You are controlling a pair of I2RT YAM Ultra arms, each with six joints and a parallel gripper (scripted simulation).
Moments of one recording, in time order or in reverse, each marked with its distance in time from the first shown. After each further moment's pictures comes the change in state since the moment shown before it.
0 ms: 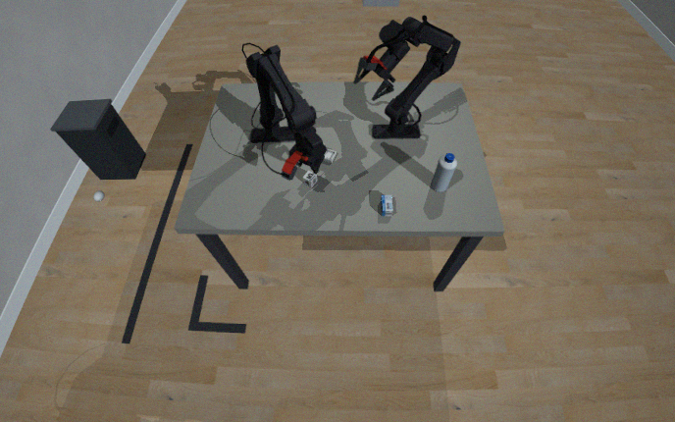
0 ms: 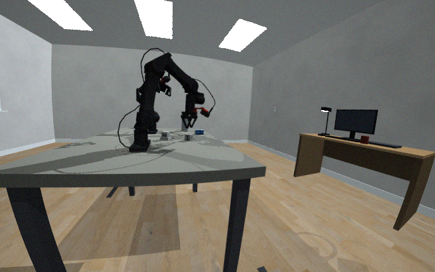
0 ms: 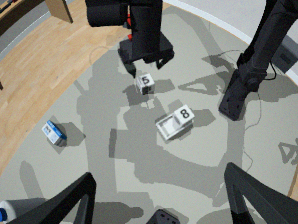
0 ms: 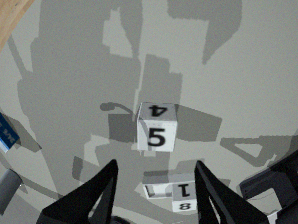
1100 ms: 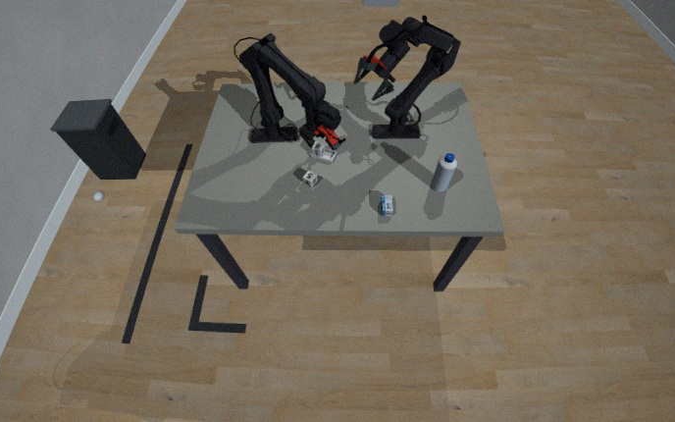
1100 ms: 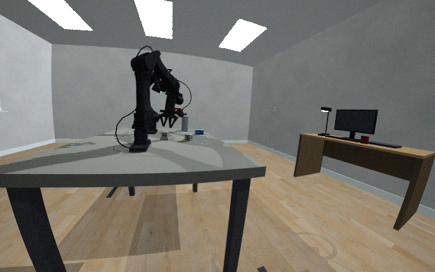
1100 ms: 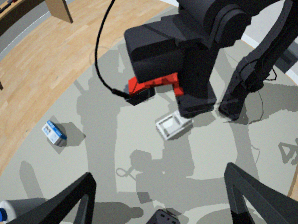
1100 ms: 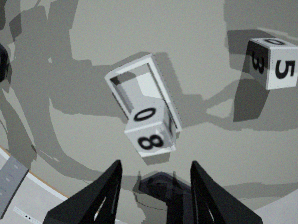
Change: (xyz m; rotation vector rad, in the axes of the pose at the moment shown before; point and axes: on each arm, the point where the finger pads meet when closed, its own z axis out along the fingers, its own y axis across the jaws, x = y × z) left arm 0.000 0.000 0.000 0.000 0.000 0.000; right arm 0.128 -0.047 0.000 0.016 0.125 -1.310
